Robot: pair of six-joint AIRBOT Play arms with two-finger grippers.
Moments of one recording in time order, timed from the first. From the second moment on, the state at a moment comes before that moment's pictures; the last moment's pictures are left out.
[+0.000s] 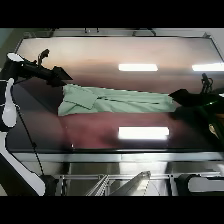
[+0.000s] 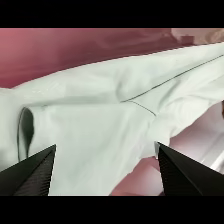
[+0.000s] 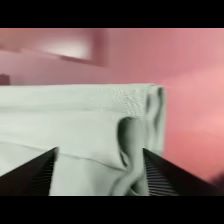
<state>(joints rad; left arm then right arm) 0.21 -2.08 2.03 0.74 -1.57 -1.21 -0.43 -1.56 1.00 -0.55 0.97 0.80</state>
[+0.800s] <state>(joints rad) -0.04 -2.04 1.91 0.74 -1.57 -1.22 -0.28 -1.75 1.08 -0.54 1.07 0.98</state>
